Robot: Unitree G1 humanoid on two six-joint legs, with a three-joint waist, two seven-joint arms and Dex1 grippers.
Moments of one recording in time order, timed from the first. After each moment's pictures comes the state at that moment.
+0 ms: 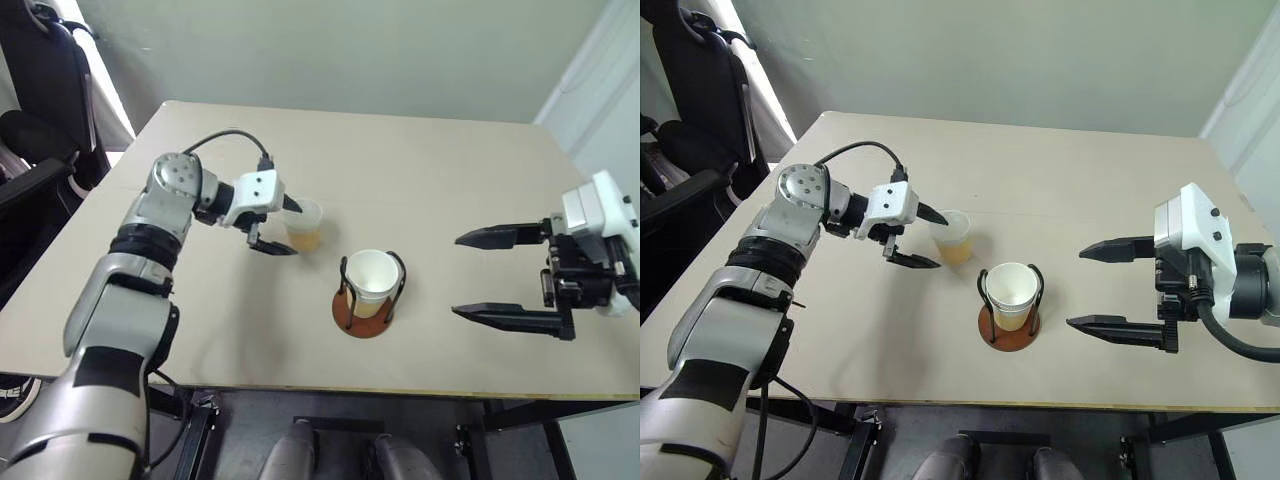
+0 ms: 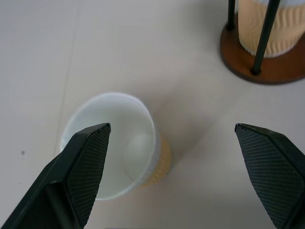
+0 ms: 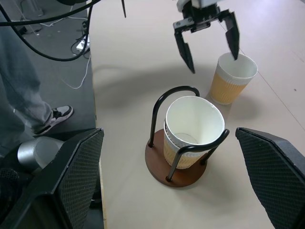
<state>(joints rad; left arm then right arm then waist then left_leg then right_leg) -1.19 0.64 -0.36 1.04 0.00 -0.35 -1.43 -0.32 -1.21 -0.40 -0.64 1.07 0.90 0.97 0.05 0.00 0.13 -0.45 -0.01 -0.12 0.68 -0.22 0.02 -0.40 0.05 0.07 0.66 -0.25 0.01</state>
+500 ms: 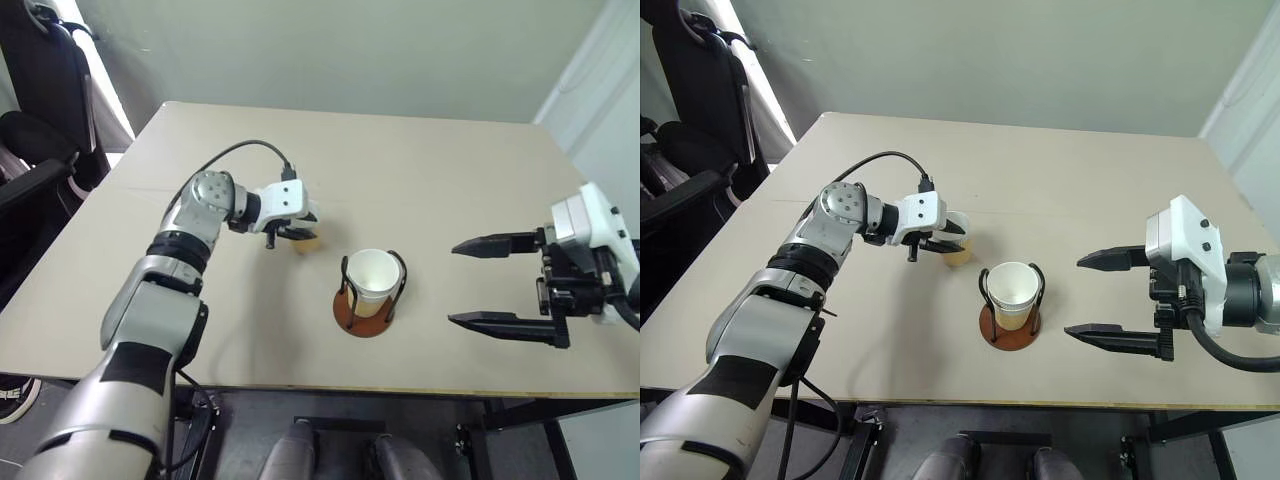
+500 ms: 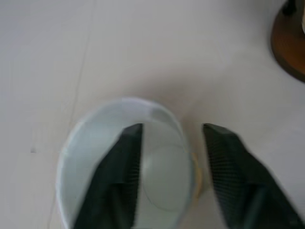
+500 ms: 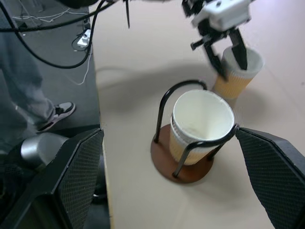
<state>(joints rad) -1.22 0.52 -0.31 1.16 0.12 -0.43 -1.24 -0.29 -1.21 -0.40 -0.68 1.08 0.91 0.96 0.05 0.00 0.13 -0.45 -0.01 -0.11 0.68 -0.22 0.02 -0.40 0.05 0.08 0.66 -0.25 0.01</state>
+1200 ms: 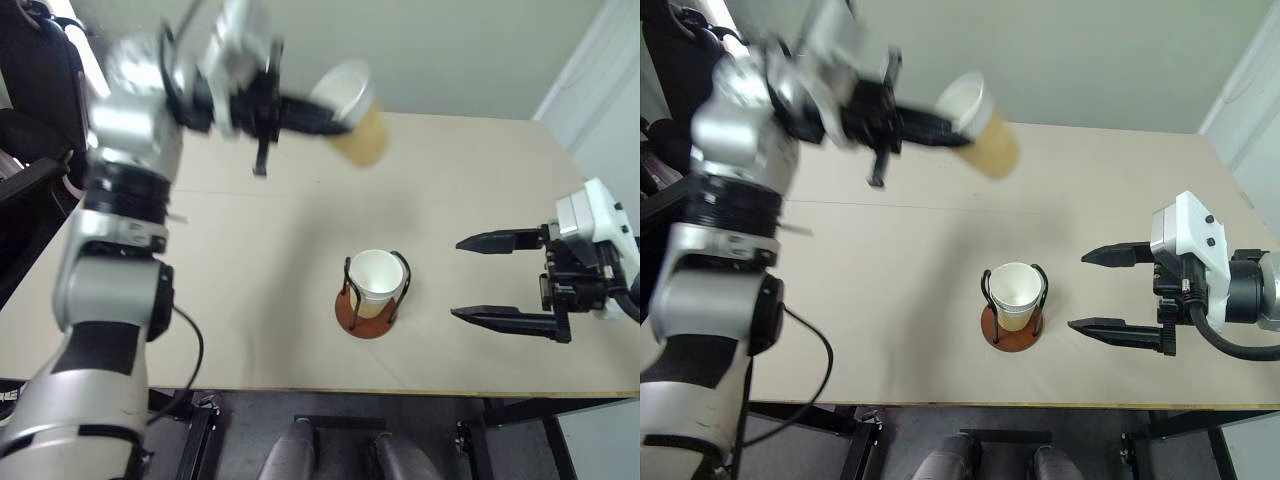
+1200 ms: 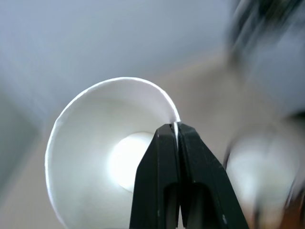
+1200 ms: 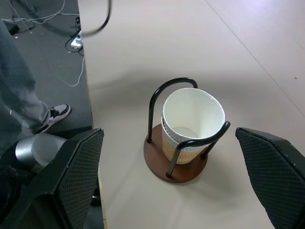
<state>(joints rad) -1.41 0.69 -0.18 0.44 -0.64 0.31 -1.58 -0.29 -1.21 -0.40 -0.65 1.06 0.89 0.97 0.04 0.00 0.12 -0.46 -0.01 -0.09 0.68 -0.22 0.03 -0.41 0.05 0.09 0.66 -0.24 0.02</state>
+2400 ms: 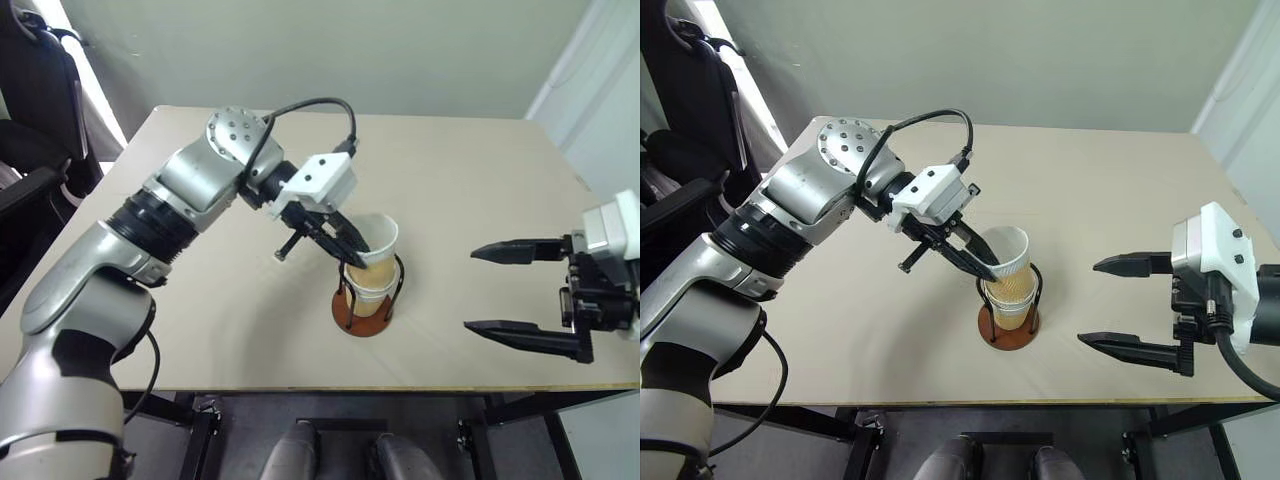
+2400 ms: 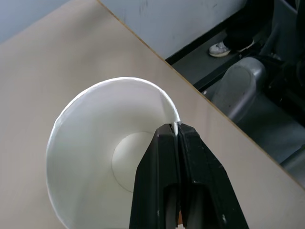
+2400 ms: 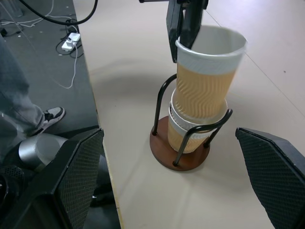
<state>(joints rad) -1.35 0.76 -0.78 0.34 -0.65 0.05 -1.58 -0.15 -1.22 -0.60 -0.72 1.14 0.95 0.94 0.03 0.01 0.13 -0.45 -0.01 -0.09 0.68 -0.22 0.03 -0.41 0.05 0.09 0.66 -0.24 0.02</state>
